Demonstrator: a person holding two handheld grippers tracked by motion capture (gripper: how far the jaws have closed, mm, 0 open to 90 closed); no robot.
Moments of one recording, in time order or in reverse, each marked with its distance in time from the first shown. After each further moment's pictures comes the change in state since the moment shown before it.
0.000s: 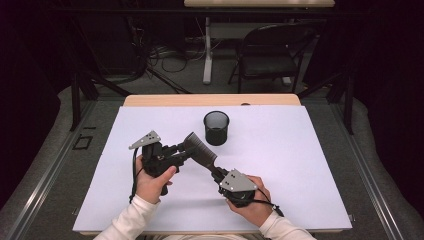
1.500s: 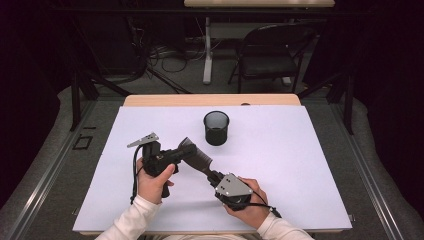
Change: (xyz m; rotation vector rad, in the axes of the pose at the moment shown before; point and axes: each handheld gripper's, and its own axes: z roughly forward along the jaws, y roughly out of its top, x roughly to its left) left arm 0.009 -0.006 0.003 -0.006 -0.064 -0.143; right arm 0.011 -0.002 0.003 -0.007 0.027 -0.032
